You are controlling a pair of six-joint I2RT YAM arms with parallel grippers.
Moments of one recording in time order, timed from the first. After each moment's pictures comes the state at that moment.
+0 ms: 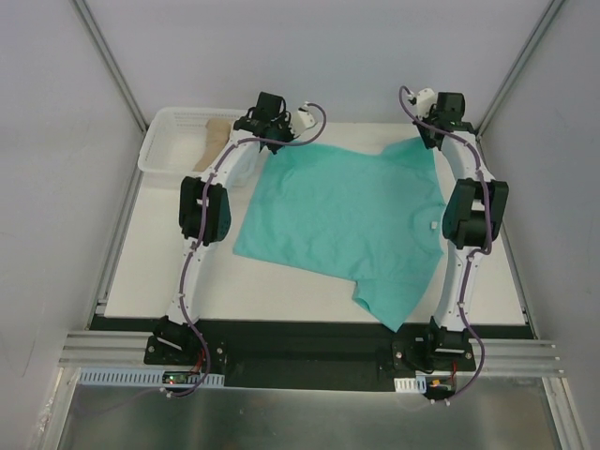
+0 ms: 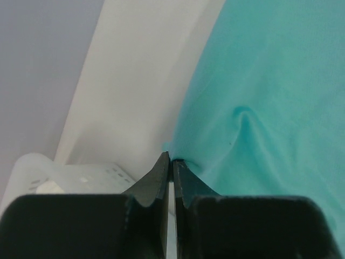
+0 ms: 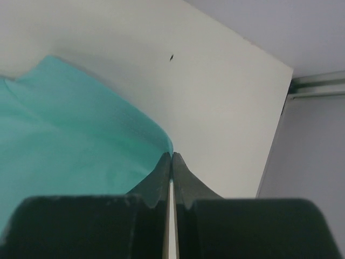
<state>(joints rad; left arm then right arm) -0.35 2.49 2.39 -0.65 0.20 0.76 -0.04 2.32 2.12 -0.47 -0.02 -0.56</state>
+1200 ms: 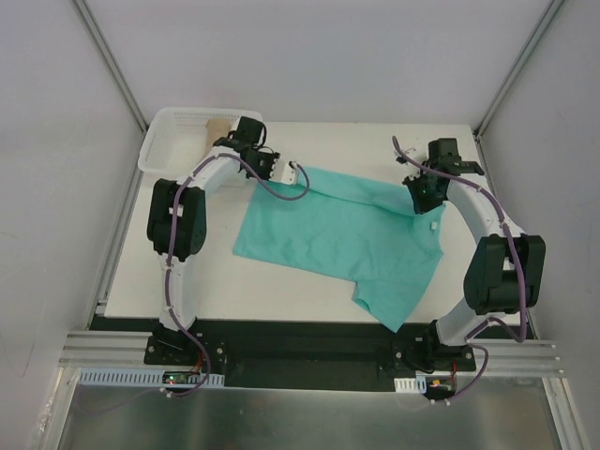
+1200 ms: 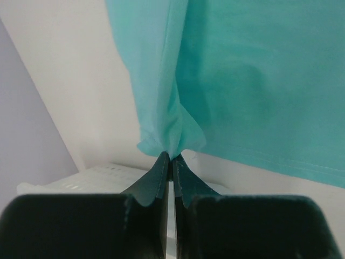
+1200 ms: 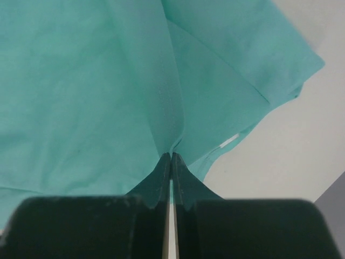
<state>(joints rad) -0.31 2.13 1.76 -0.62 0.36 1.52 0.06 1.63 1.33 -0.80 -0.10 -0.44</state>
